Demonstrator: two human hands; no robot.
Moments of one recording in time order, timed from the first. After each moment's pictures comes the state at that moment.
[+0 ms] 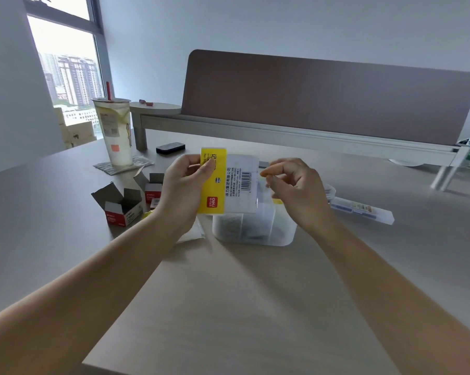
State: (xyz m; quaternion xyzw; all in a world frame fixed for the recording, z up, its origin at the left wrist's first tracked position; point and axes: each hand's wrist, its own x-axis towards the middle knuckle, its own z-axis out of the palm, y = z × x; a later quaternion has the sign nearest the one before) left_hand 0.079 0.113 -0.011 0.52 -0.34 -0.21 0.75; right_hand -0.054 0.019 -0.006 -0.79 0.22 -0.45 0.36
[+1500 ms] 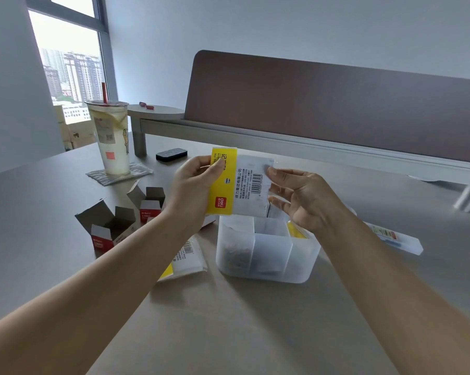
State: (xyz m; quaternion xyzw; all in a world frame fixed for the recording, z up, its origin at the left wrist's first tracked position) left_hand 0.119 0.064 -0.008 0.50 -0.35 -0.24 0.76; right_hand -0.010 -0.029 0.014 -0.57 0.26 -0.35 0.70
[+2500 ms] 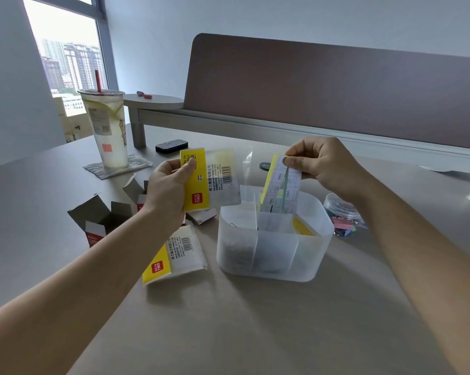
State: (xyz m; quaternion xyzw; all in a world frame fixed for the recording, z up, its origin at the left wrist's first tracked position) left_hand 0.148 0.062 -0.024 0.51 -0.24 -0.23 0.79; right_hand -0.022 -0.067 0.033 -0.85 0.20 -0.30 0.39
